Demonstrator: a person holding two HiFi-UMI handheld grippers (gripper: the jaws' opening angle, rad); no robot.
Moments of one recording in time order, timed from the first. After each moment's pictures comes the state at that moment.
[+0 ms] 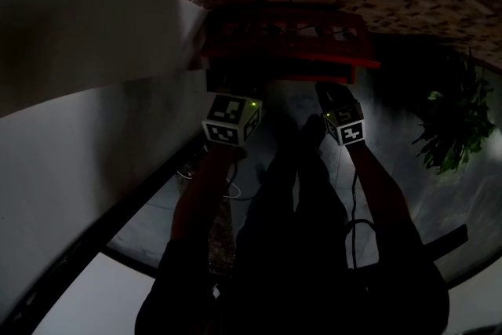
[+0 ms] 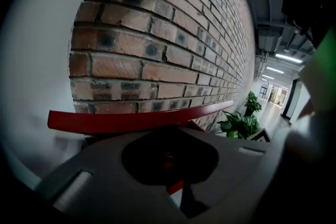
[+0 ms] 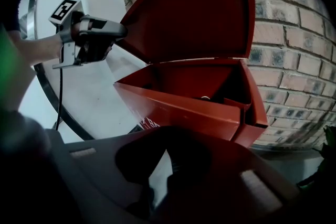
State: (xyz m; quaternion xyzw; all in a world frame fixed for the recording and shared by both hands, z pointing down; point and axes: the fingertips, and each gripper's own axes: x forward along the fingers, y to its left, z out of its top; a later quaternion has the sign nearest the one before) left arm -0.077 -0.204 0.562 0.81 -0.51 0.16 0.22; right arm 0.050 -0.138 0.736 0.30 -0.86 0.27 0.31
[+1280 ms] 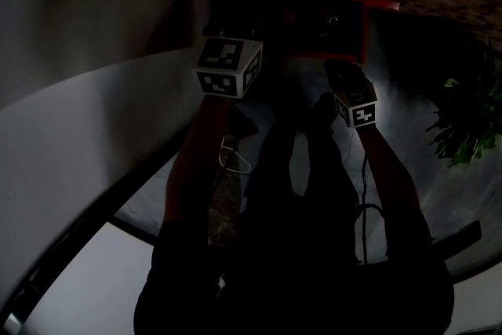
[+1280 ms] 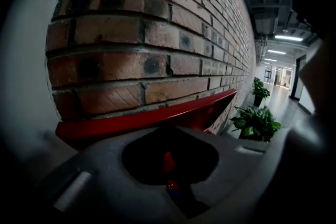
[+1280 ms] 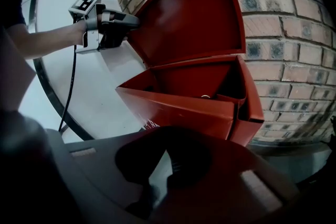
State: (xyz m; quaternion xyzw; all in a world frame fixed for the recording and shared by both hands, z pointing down) left arm -0.080 -0.270 0.530 0.81 -0.53 0.21 0.16; right arm 0.059 -0.141 0.737 0.30 -0.86 0.29 0.28
